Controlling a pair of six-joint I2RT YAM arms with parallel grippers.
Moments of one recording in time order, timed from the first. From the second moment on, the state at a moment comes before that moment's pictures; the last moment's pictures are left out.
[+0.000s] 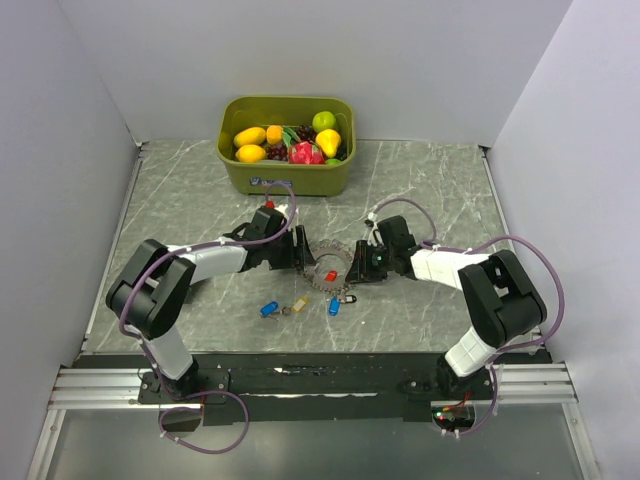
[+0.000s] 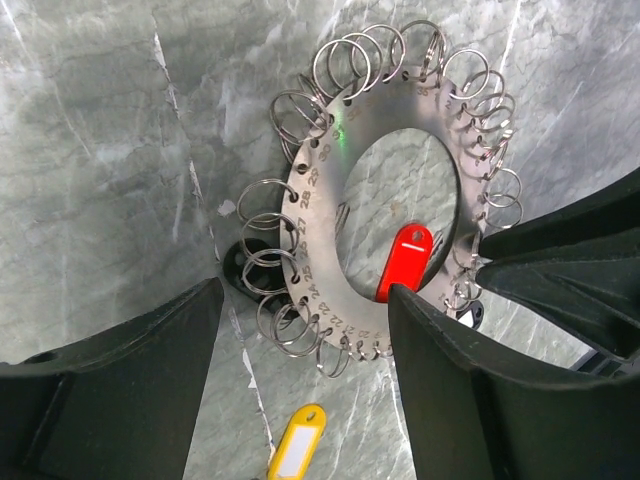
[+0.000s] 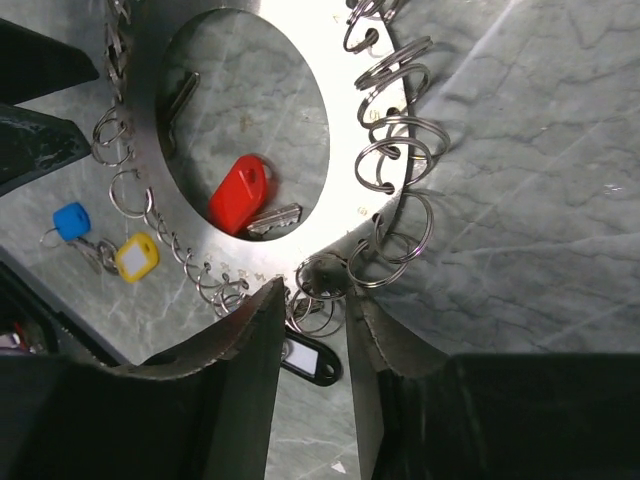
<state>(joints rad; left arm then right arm) -0.56 1.71 0.90 0.00 0.24 -0.62 0.42 1.60 0.73 -0.07 -0.40 0.47</state>
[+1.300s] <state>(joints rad) -0.56 1.54 0.85 -0.03 0.15 -0.60 0.36 1.65 0.78 -0.07 -0.39 0.54</state>
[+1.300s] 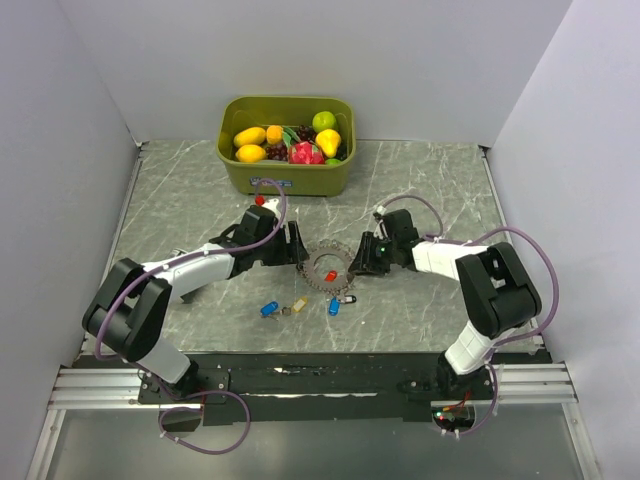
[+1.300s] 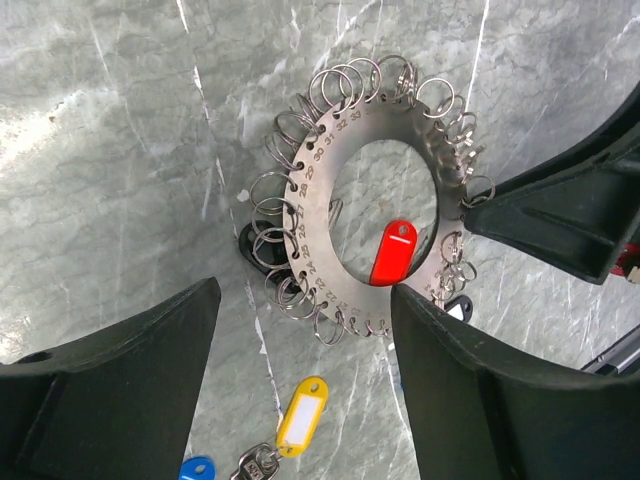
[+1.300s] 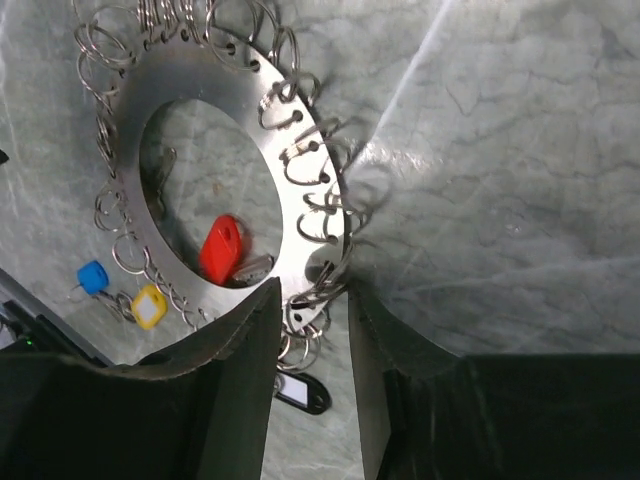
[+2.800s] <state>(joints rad) -0.60 1.54 0.88 -0.03 0.14 -0.56 0.36 1.49 0.77 -0.20 -0.27 0.43</state>
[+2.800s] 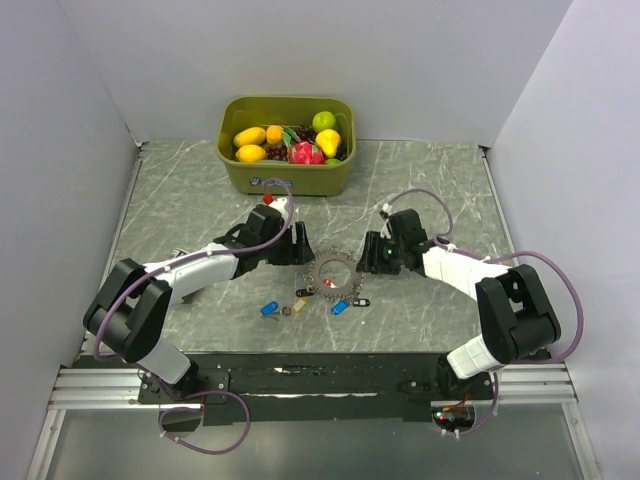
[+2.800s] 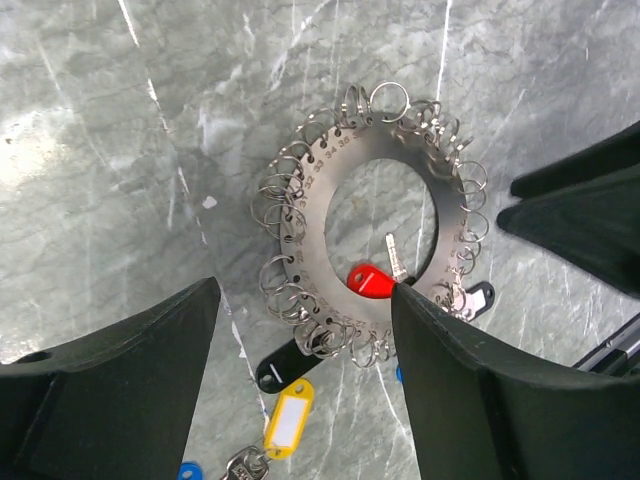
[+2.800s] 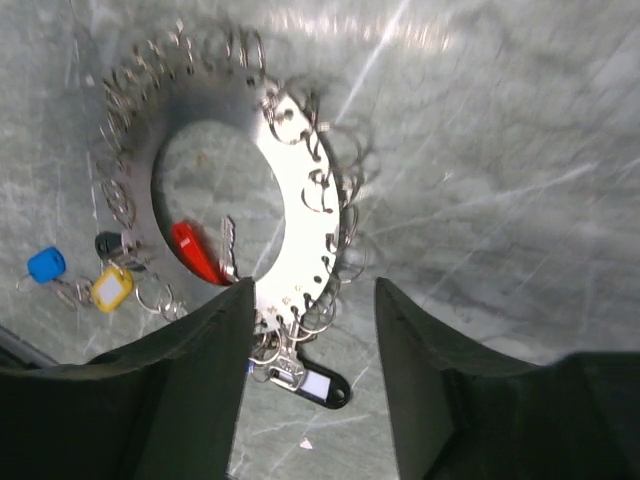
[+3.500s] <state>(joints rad) -0.61 1.57 0.90 -0.03 0.13 -0.55 0.36 1.54 0.69 -0.09 -0.37 0.52</state>
